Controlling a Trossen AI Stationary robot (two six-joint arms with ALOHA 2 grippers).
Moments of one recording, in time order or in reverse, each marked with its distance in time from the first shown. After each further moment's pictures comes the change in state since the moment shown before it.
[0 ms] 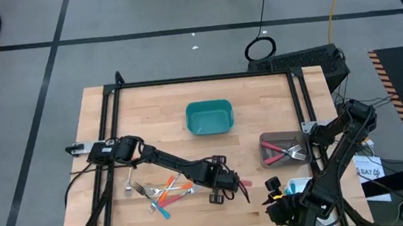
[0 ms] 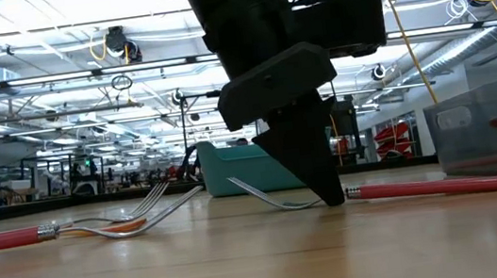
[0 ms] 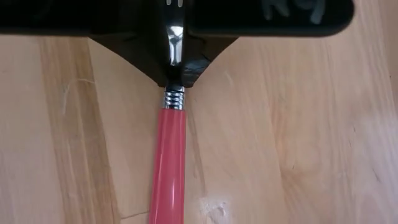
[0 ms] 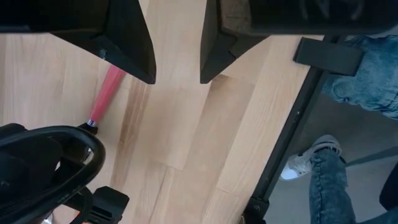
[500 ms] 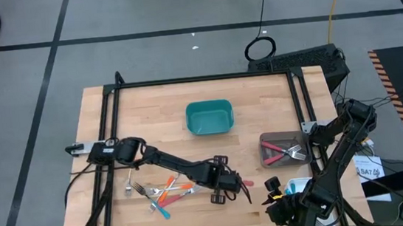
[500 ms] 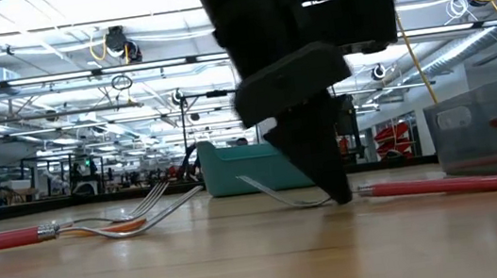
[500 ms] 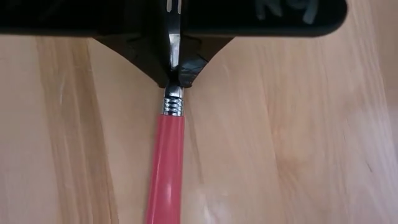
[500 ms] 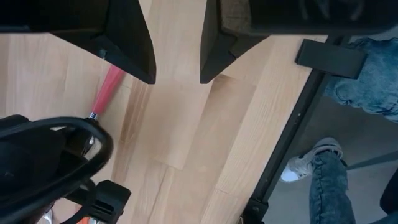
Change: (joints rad) left arm -0.008 0.012 0.071 -0.054 -0.020 -0.001; right arm 0.000 0.000 0.000 0.000 0.001 -0.021
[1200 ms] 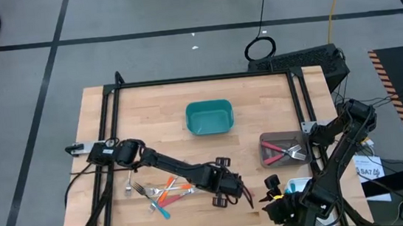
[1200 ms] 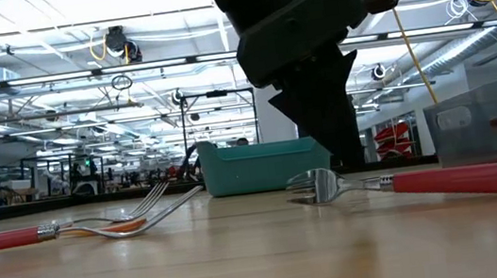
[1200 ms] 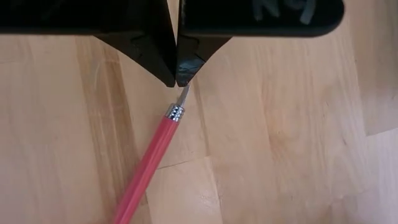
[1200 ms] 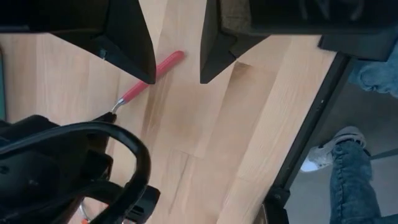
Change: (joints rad) left arm -0.033 -0.002 0.081 -0.058 -0.033 -0.004; right arm 0.000 0.000 0.000 0.000 0.082 0.000
